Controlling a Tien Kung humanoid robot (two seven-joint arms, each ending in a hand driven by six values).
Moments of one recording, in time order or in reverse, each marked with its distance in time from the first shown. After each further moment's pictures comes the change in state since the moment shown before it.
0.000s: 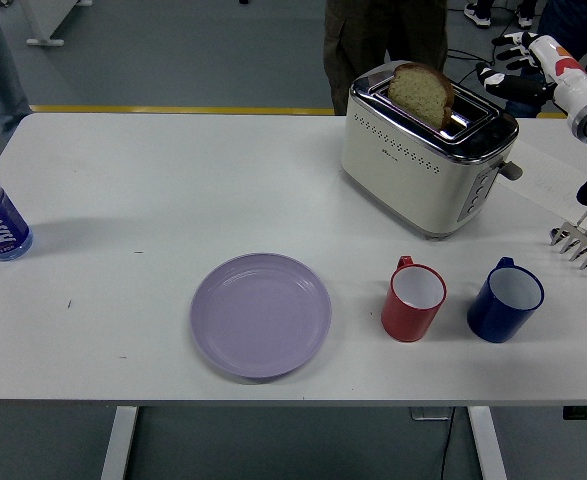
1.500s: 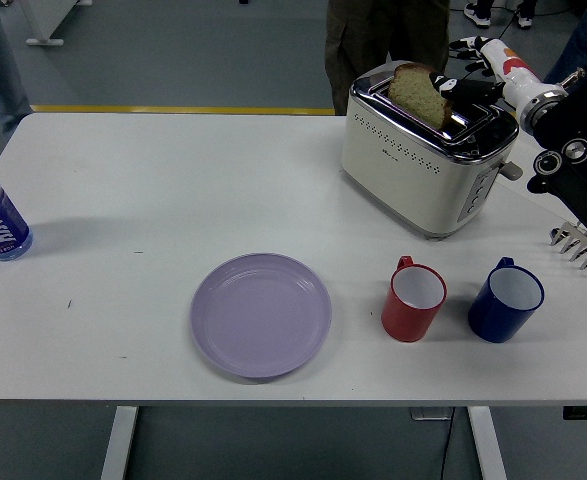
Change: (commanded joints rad) left arm -0.002 0.003 0.007 0.000 0.003 -0.001 0.002; right arm 0.123 0.149 -0.094 -0.228 0.010 0.002 0.044
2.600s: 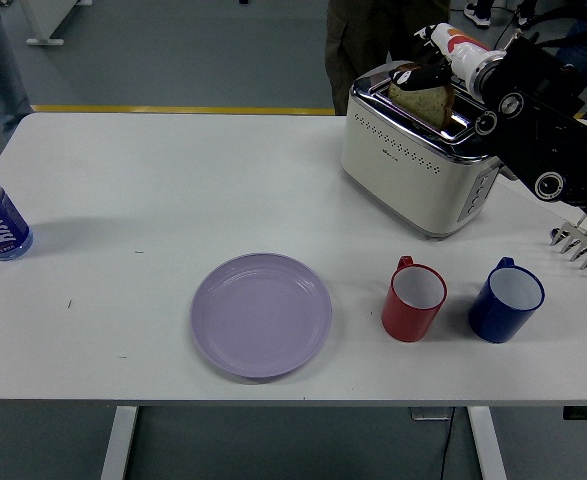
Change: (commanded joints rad) left arm -0.020 0.008 0.043 0.000 -0.038 0.006 -0.009; right arm 0.250 0.172 -0.199 -0.312 -0.027 0.110 -0.034
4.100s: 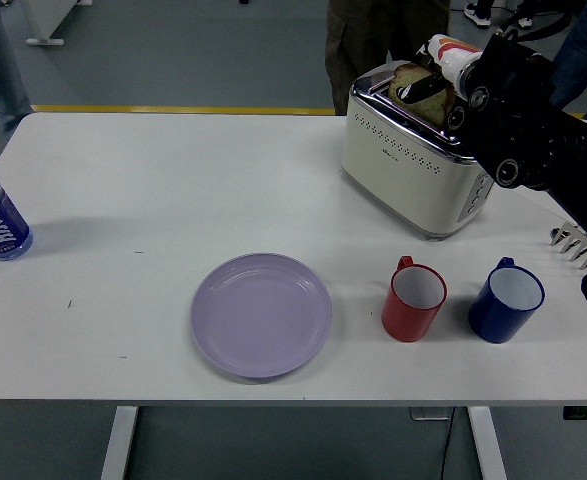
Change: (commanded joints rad) left arm -0.006 0.004 0.021 0.000 0.002 0.002 0.000; right arm 0.103 0.120 -0.172 -0.269 0.034 0.035 -0.014
